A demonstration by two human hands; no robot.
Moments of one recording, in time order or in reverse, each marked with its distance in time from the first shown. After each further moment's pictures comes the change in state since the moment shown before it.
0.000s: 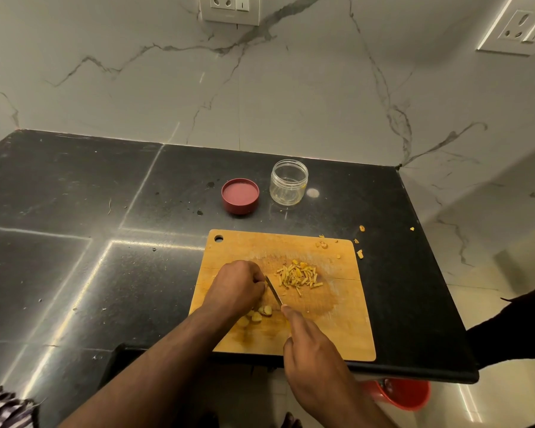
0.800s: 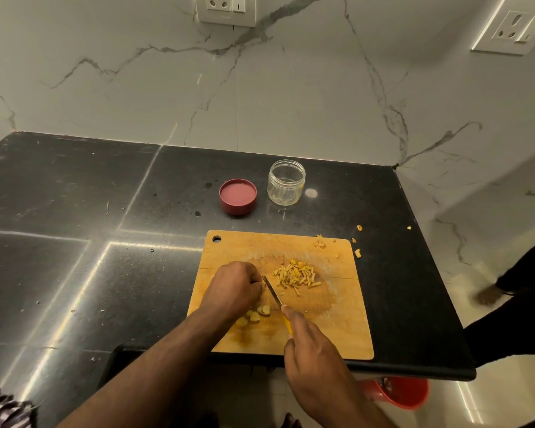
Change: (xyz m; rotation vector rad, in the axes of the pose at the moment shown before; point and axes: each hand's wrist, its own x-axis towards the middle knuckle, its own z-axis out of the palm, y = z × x) left_hand -0.004 -0.001 0.000 -0.003 0.025 -0.014; right_hand -0.008 0.002 -0.002 0.031 0.025 -0.003
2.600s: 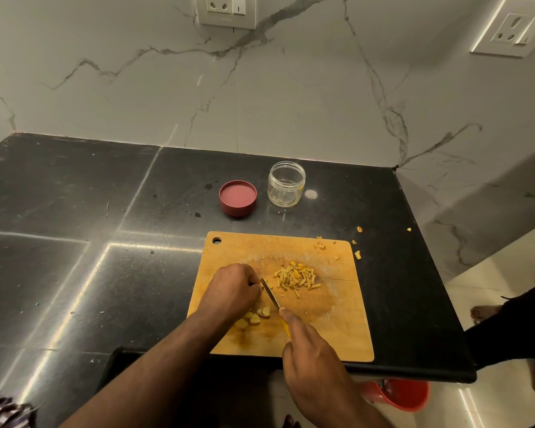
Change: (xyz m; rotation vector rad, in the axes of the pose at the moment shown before) left_hand -0.001 -0.001 -0.002 0.007 -0.007 -0.018; right_hand 0.000 0.002 0.002 0.022 -0.015 -0.034
